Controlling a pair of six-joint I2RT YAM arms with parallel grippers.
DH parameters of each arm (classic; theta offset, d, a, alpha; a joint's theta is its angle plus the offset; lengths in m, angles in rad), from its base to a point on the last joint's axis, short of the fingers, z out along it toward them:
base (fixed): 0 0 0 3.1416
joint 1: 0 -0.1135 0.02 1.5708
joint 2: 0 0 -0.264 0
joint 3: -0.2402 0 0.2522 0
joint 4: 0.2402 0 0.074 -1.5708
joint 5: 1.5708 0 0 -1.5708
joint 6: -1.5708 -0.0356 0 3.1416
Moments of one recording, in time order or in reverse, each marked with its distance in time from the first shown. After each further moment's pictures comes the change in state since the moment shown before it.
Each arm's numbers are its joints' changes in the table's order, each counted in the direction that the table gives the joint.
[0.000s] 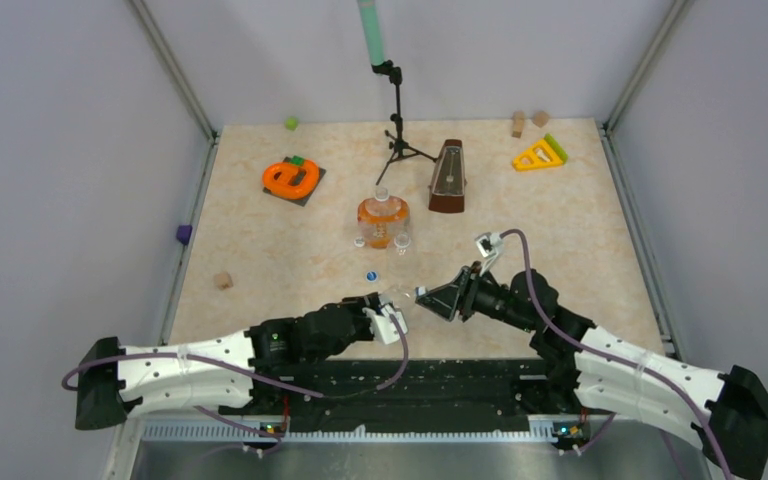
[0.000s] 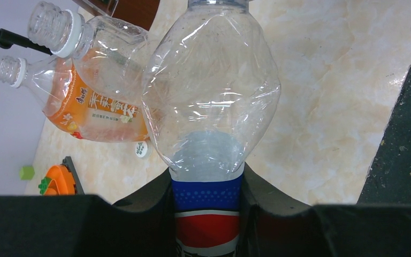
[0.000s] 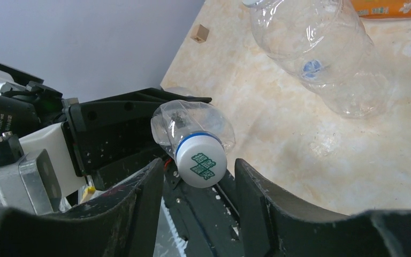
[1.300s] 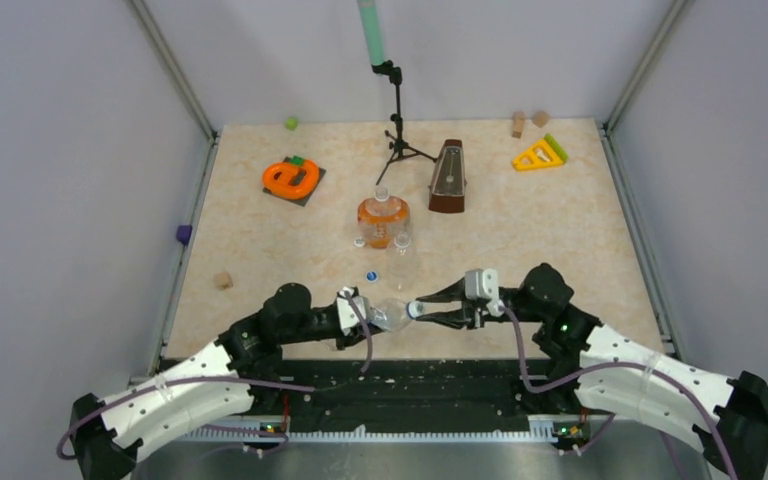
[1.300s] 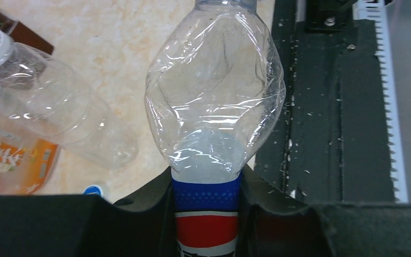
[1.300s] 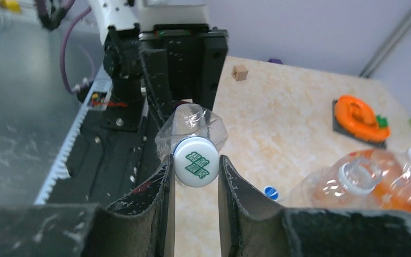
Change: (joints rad) left arm -0.333 -0.229 0.069 0.015 0.728 0.228; right arm 0.008 -0.019 -0.055 -0.118 -0.451 0.914
